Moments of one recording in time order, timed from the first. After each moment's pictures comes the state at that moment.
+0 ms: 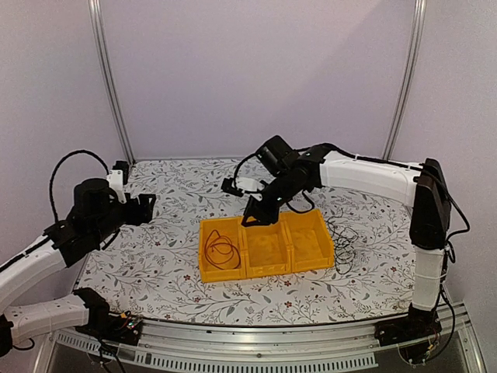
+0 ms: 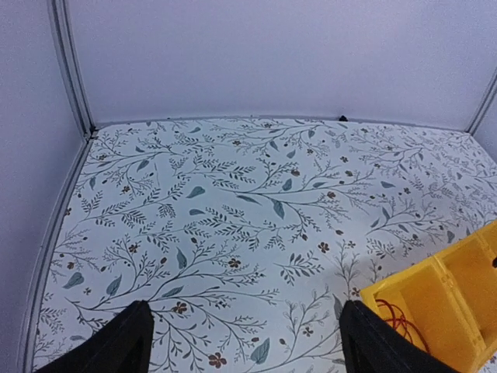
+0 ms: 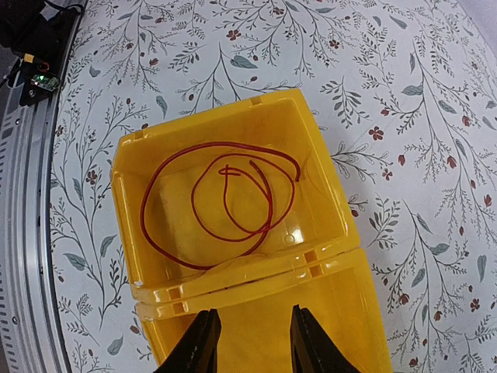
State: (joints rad) left arm -0.48 0.75 0.54 -0.16 -0.33 -0.22; right arm 0.88 2.03 1.77 -0.71 -0.36 -0.43
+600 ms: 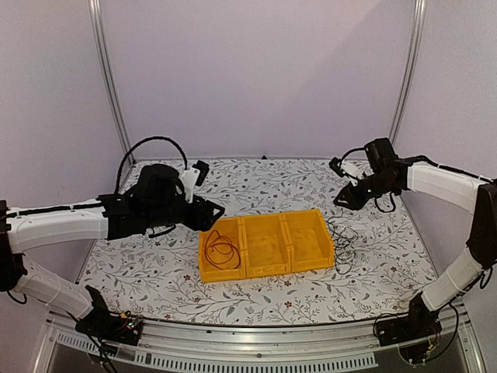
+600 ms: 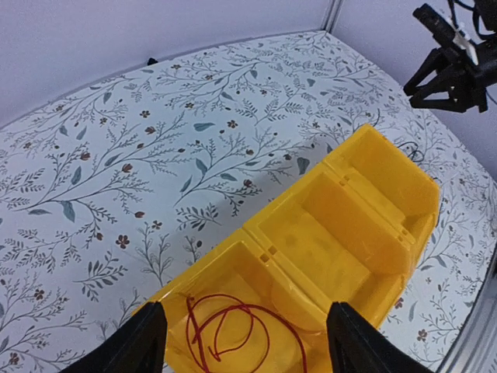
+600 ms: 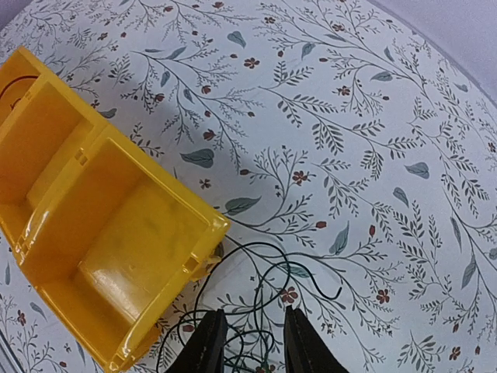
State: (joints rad) left arm -0.81 1.26 0.82 -0.08 -0.11 -0.24; right arm 0.33 1.53 1.13 -0.53 -0.33 -0.38
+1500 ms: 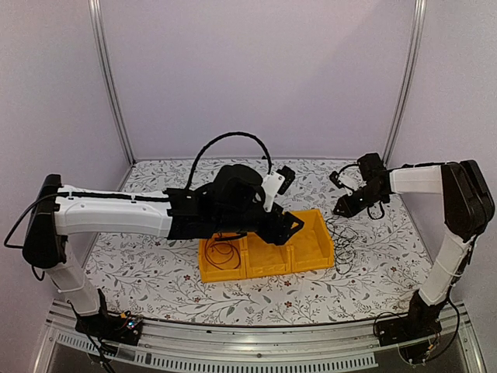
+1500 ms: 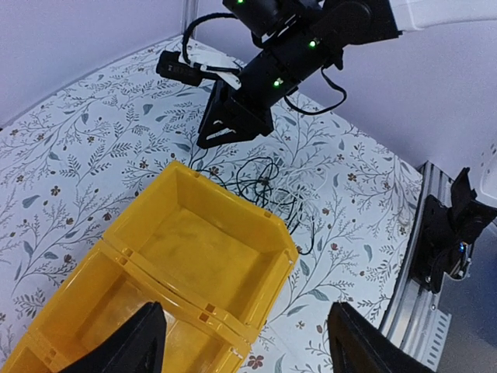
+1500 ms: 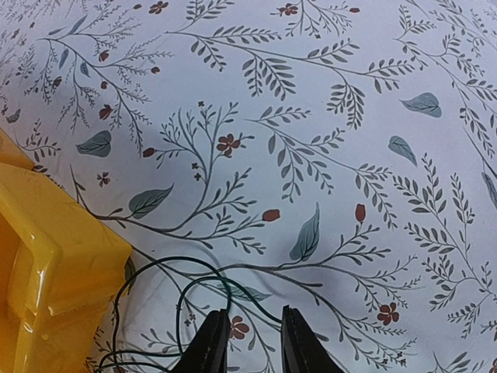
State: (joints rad) left arm -1.15 1.70 1.28 -0.06 -0.11 -0.28; right arm 0.24 1.79 1.11 -0.36 -0.30 -0.30
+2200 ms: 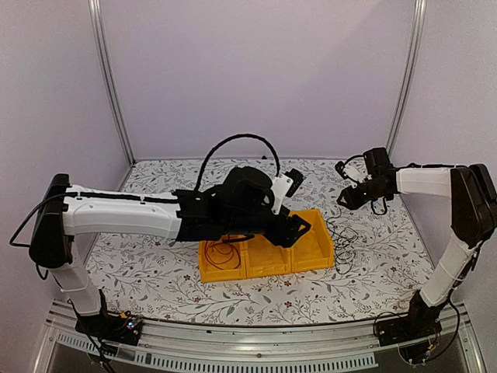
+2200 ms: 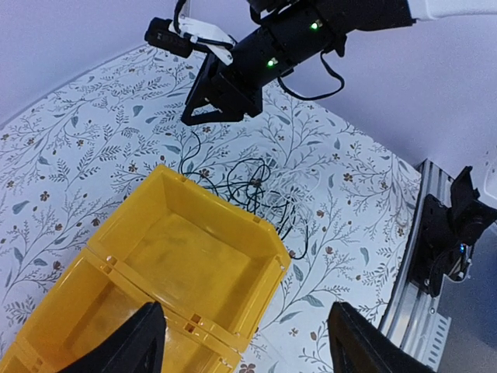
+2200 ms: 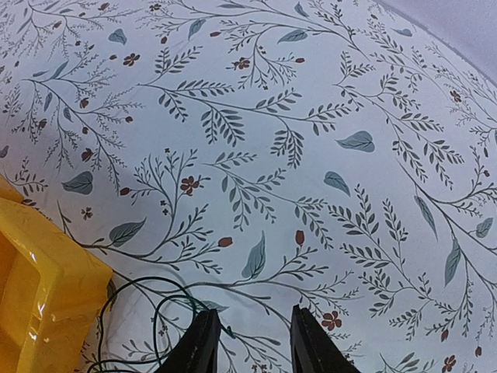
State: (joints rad) left arm -1.18 1.75 1.33 -0.06 -0.12 -0.28; right arm 0.23 1.71 1.08 -0.27 -0.22 -0.29
